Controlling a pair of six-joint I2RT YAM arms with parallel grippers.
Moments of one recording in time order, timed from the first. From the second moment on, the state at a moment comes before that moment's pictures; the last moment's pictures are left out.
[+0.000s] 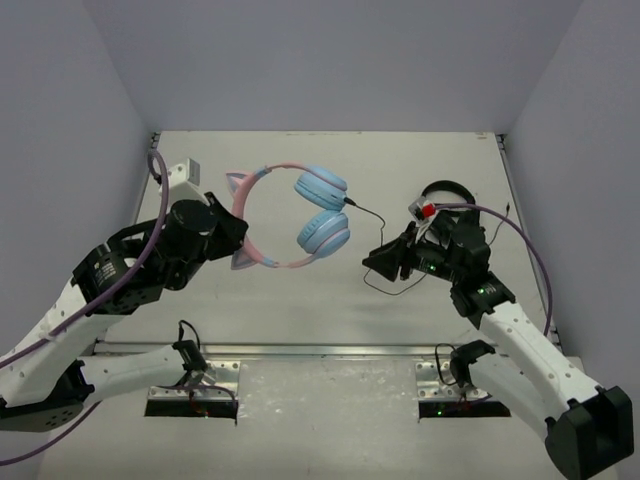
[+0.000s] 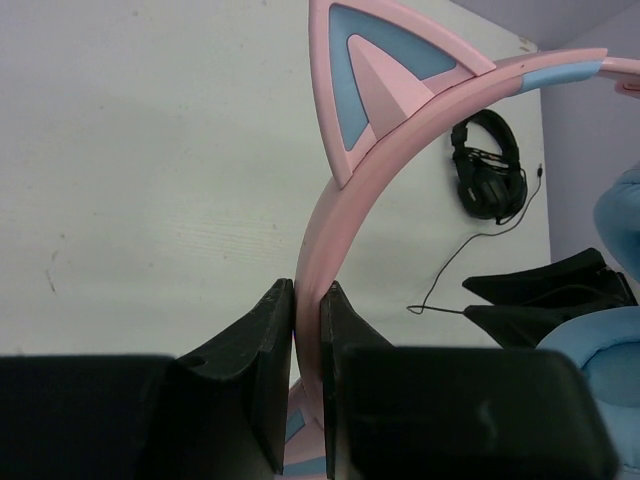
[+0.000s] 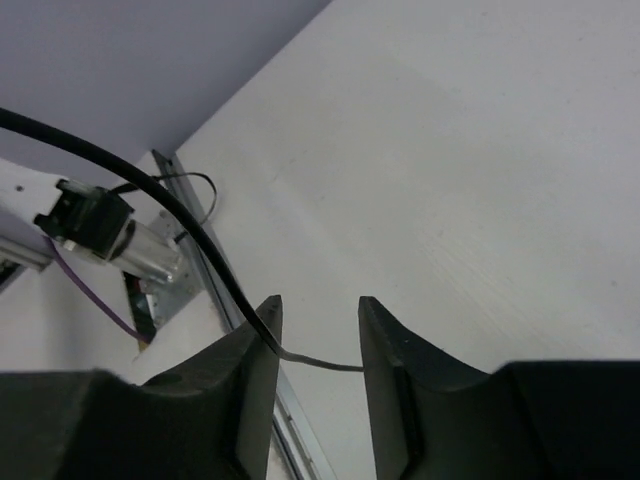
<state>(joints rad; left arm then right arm) -0.89 0.93 1.45 -1.11 -0.62 -0.92 0.37 0.81 0.47 0.12 -0.67 0.34</state>
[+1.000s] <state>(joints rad) -0.89 0.87 1.25 -0.73 -0.91 -0.66 0.41 0.52 0.48 0.10 -0.39 0.44</state>
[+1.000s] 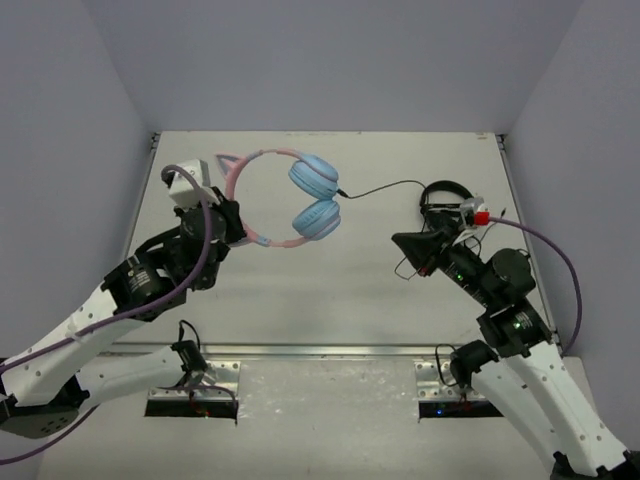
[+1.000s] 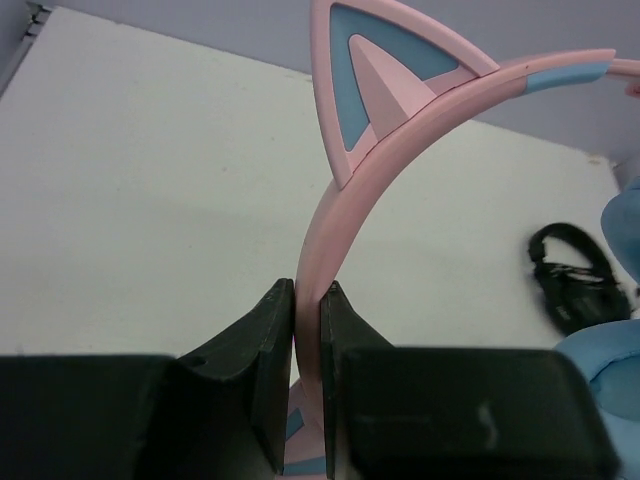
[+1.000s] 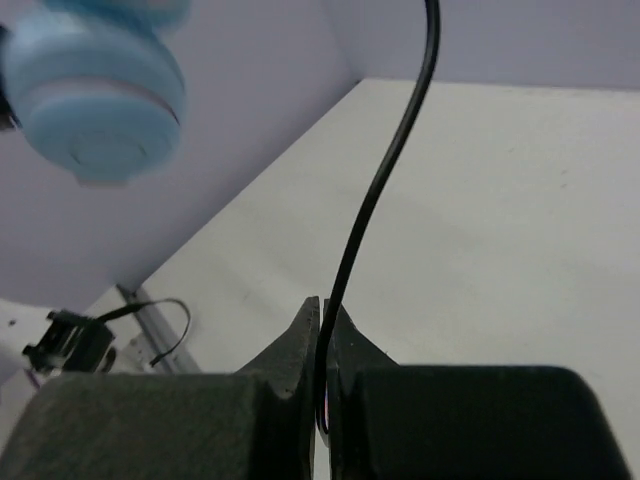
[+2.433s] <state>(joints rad) -0.90 1.10 1.09 -0.51 0.13 0.00 0.47 0.96 0.95 -0.54 -0.39 0.03</state>
